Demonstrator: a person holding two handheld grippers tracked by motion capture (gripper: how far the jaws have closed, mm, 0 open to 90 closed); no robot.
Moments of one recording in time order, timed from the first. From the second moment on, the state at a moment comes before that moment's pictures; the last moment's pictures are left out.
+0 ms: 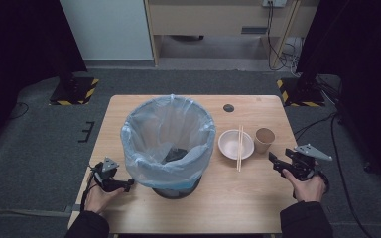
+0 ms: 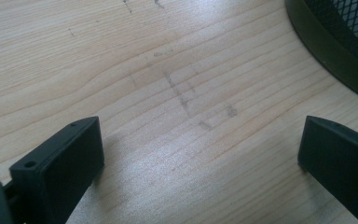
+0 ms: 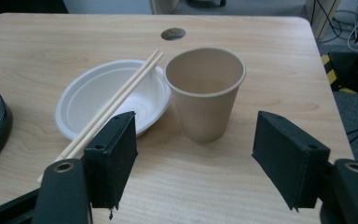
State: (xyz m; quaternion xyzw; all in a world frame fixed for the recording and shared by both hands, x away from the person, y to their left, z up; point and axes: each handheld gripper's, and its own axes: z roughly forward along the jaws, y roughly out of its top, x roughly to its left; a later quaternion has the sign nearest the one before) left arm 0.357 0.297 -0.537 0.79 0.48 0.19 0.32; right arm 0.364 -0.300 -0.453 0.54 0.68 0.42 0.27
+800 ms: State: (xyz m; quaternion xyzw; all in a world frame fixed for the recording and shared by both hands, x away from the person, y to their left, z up) left arm 0.357 0.294 -0.537 0.79 0.49 0.20 0.32; right arm 0.410 -0.298 -0.431 0.55 0.67 0.41 0.29
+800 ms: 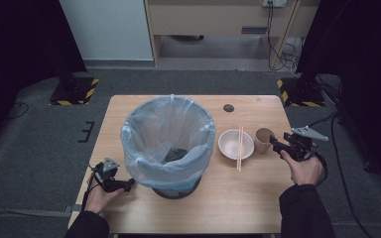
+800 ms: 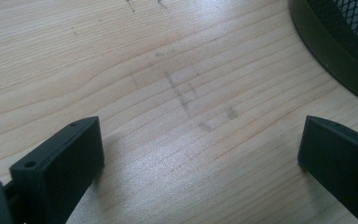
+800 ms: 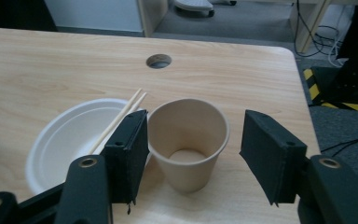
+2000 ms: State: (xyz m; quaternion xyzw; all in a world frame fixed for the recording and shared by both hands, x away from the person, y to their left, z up) left arm 0.357 0.293 -0.537 0.78 0.49 0.20 0.32; right arm 0.461 -0.301 -0.484 0.61 0.67 0.35 0.24
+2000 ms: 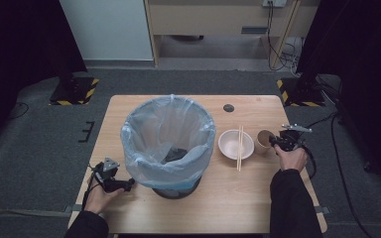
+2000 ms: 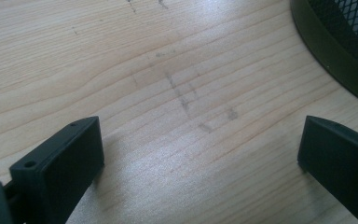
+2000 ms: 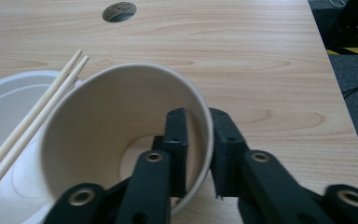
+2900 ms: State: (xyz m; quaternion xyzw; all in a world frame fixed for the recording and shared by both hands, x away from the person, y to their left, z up) left arm 0.357 0.293 -0.537 0.79 0.49 0.20 0.32; right arm 0.424 -0.318 -0.447 0.59 0.61 0.45 0.27
